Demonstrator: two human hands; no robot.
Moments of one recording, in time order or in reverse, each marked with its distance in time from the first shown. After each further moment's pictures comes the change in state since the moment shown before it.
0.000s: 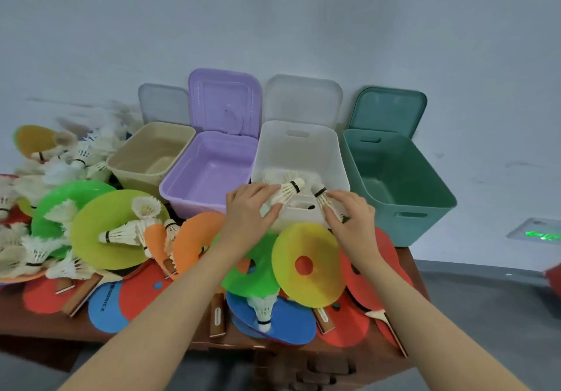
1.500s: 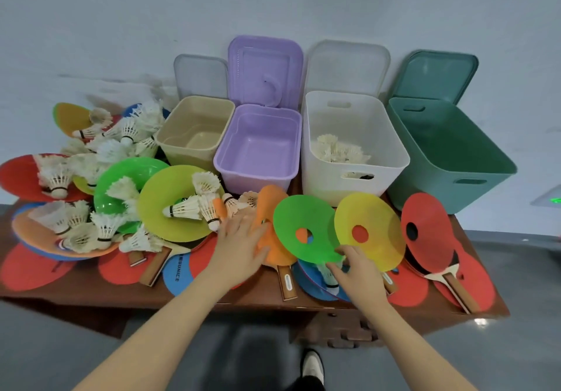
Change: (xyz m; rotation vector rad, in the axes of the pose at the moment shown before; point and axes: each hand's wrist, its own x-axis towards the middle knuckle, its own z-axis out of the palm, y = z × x) left_hand -0.121 -0.136 -0.073 0.349 -0.609 -0.040; right_hand -0.143 -0.044 0.106 -0.278 -0.387 0.244
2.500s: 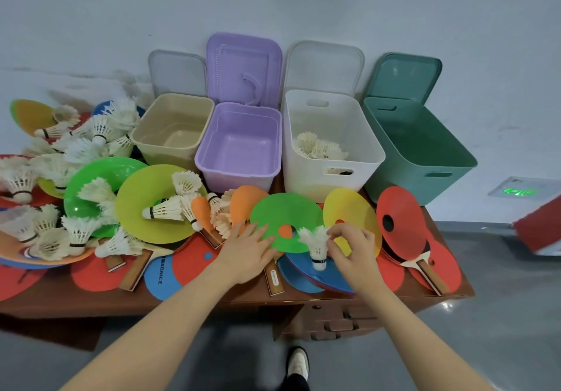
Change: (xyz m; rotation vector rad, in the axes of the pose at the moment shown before) left_hand 0.014 0.023 0.017 0.063 -0.168 0.207; right_hand -0.008 -0.028 -0.044 0.219 0.259 -0.176
